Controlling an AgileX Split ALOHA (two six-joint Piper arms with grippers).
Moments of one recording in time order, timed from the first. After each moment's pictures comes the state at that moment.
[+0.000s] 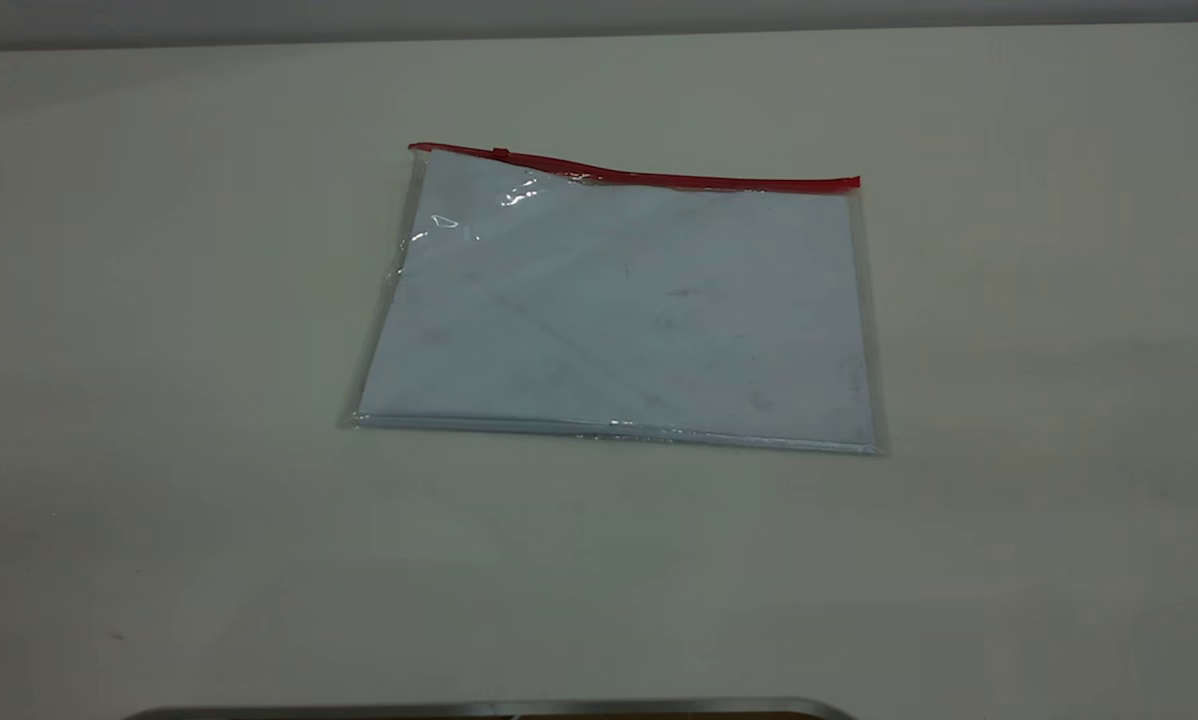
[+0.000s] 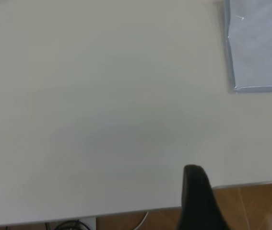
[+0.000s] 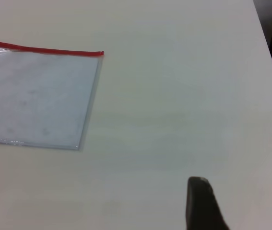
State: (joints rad) left arm -0.05 -0.02 -0.49 -0.04 1.13 0.04; right arm 0.02 -0.02 -0.48 0.03 1.13 0.01
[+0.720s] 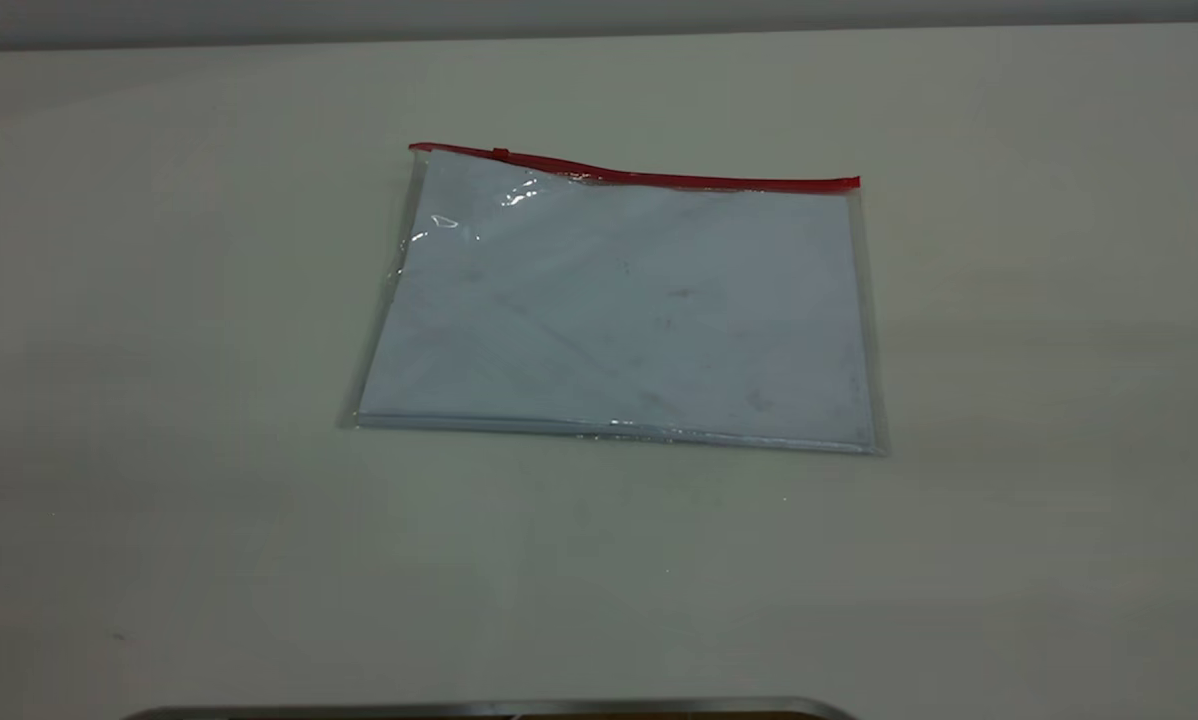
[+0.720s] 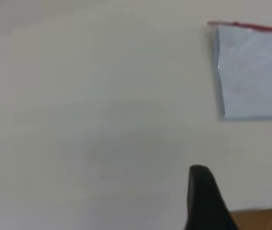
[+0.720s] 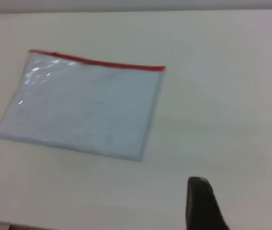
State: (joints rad) left arm -0.05 0.09 -0.58 -0.05 1.07 0.04; right arm 0.02 0.09 -0.48 0.25 1.02 -0.10
